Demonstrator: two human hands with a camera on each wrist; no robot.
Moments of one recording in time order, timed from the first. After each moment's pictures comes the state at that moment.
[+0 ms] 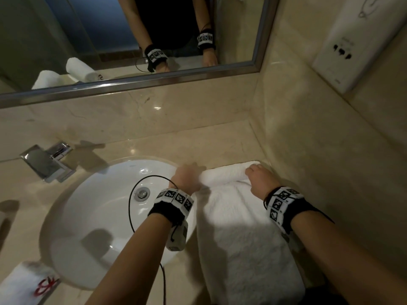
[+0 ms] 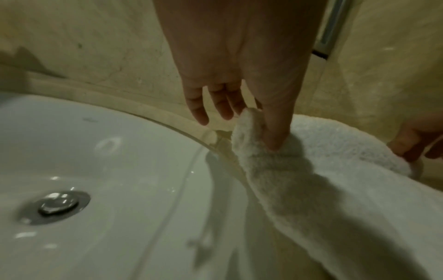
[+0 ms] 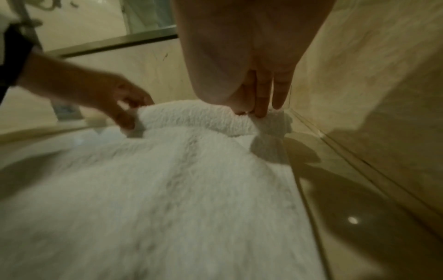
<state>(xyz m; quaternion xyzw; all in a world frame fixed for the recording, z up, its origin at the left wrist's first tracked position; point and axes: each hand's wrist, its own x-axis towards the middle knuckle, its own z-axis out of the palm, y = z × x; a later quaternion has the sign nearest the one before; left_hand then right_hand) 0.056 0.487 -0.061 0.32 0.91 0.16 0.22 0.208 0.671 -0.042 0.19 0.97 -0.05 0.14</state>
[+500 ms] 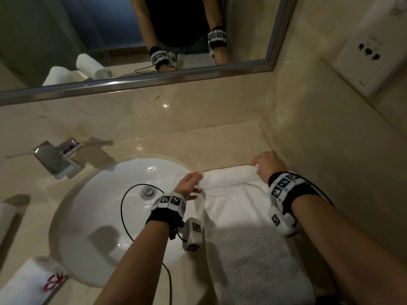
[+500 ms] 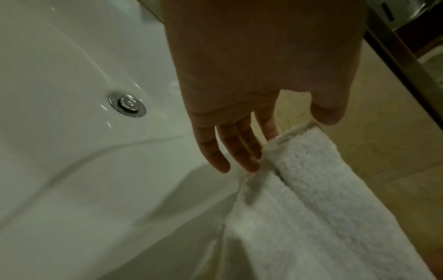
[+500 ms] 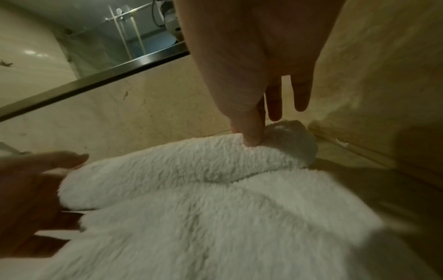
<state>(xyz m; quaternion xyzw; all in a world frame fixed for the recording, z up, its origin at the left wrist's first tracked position) 0.054 0.473 -0.074 0.03 0.75 0.50 0.44 0.172 0.693 -0.035 0.27 0.95 -0.10 0.12</state>
